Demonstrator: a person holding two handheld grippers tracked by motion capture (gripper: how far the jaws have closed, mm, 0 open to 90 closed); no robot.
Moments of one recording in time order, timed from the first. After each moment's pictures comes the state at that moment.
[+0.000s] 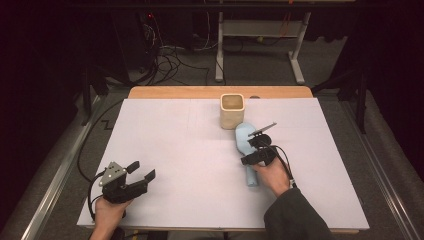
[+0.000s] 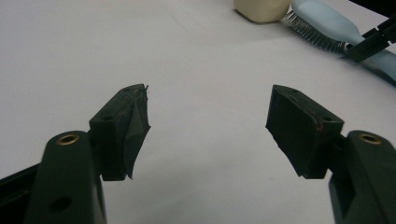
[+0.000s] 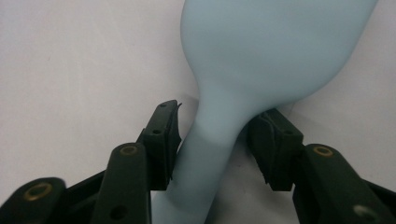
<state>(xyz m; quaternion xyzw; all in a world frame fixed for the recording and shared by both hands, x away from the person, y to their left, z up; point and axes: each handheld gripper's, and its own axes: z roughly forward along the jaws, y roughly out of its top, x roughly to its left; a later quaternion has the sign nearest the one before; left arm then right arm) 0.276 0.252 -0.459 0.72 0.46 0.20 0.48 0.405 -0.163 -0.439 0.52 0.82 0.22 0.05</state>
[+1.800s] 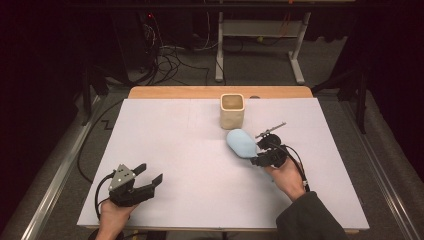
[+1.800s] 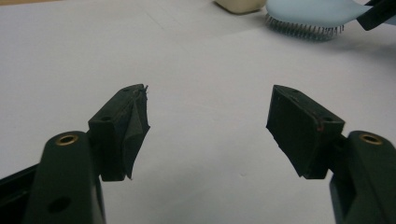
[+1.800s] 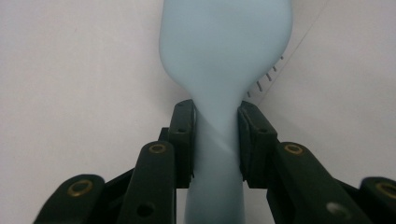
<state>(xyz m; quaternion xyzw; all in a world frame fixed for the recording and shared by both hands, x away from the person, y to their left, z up) 0.267 0.229 -0.456 0.75 0.42 0.21 0.47 0.388 -0.184 -0.416 0.46 0.86 0.23 0.08</state>
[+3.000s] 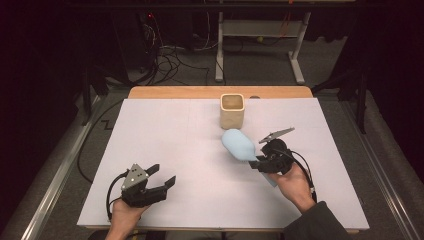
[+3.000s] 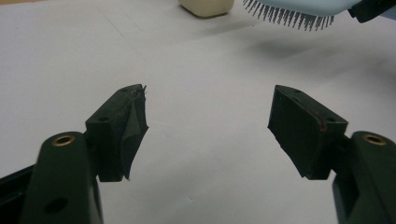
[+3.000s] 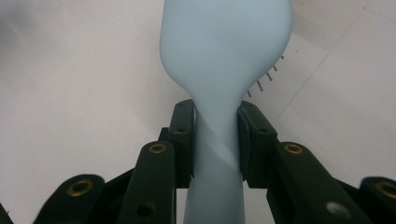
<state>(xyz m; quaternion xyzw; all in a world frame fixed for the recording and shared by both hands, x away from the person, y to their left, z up) 0.269 0.199 -0.450 0.76 0.41 0.18 0.48 0.355 -0.188 -0.394 0.41 0.86 0.29 0.08</state>
